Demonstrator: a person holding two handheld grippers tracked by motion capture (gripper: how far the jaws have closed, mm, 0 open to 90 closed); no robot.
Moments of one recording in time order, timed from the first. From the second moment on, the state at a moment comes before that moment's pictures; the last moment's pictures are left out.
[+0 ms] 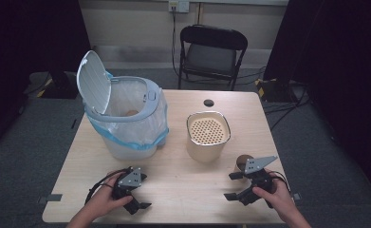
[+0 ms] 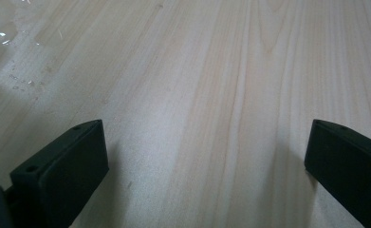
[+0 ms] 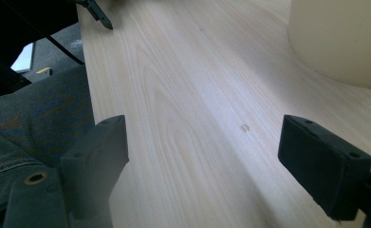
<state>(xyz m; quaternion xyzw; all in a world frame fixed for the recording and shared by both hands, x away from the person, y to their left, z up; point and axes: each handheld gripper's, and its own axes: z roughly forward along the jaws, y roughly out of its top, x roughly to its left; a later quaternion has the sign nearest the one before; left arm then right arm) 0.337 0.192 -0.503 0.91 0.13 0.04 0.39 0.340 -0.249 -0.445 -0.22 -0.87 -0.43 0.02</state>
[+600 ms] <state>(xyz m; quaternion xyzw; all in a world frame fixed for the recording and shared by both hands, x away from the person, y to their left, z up) 0.337 0.192 -0.503 0.91 0.13 0.04 0.39 0.330 -0.267 -0.442 -0.22 -0.87 -0.43 0.02</state>
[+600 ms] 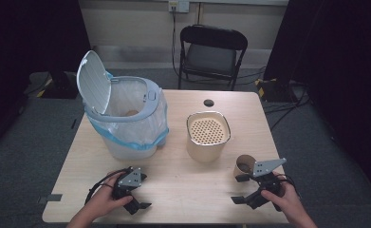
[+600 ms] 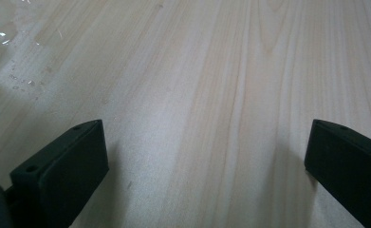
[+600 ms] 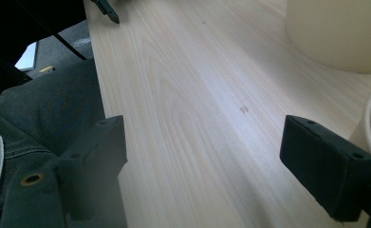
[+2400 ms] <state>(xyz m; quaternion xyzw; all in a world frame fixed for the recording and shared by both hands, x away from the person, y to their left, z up) 0.337 0.192 -0.503 0.91 0.12 0.04 0.39 0.340 -0.333 -0.472 -0.33 -0.83 -0.44 -0.05</state>
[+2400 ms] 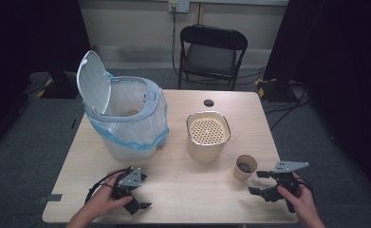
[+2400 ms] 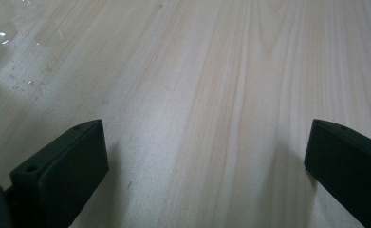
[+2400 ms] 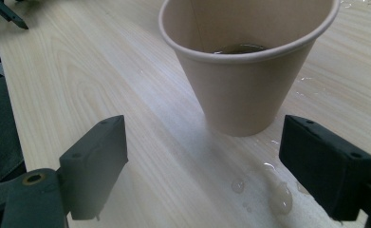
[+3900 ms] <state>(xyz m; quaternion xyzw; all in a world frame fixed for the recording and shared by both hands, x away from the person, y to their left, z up) 0.337 0.192 -0.503 0.91 0.12 0.04 0.39 0.365 -0.318 -0.483 -0.34 -0.80 -0.49 -0.09</state>
